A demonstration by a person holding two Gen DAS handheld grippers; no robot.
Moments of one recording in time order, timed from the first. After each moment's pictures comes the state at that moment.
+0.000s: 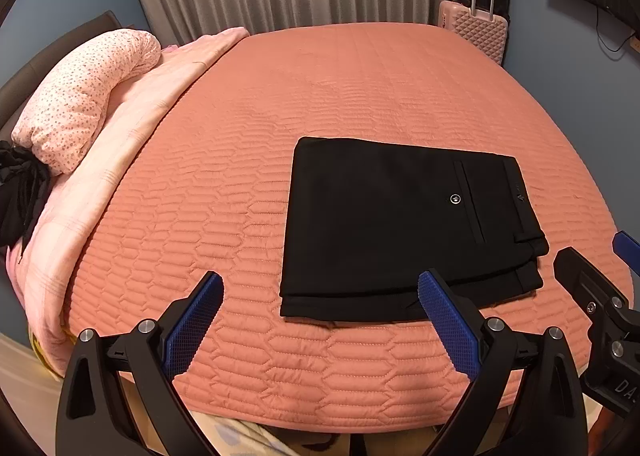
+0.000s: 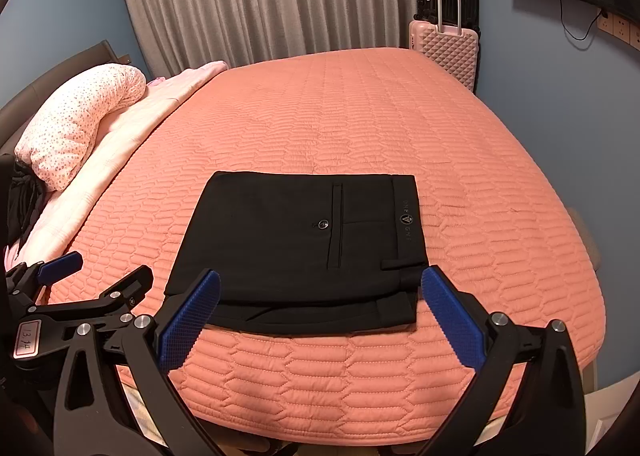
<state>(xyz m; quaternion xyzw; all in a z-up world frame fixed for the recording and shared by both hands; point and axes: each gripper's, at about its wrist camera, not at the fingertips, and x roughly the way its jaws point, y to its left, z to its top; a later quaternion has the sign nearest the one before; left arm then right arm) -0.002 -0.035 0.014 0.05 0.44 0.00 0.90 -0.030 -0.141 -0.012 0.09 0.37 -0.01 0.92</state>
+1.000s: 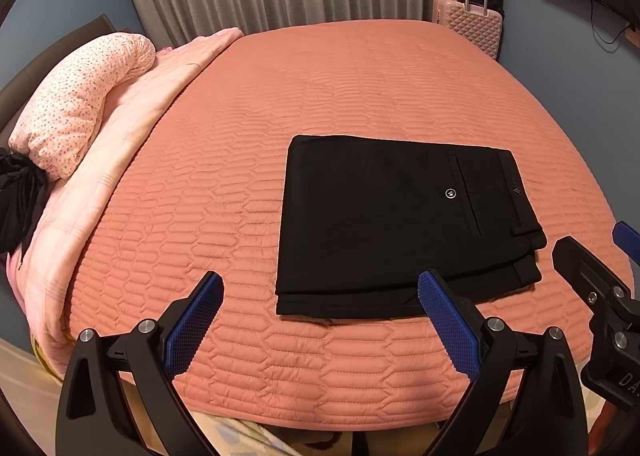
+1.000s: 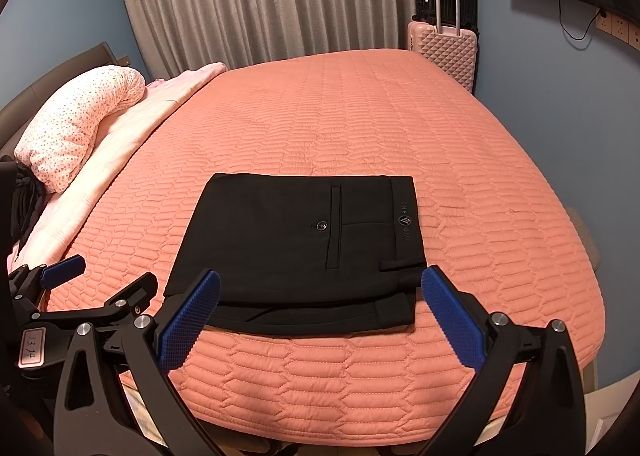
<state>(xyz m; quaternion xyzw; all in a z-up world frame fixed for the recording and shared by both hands) -0.005 -0.036 0.009 0.06 0.44 0.00 0.89 -0.031 -0.143 -0.011 0.09 0.37 -0.01 0.92</state>
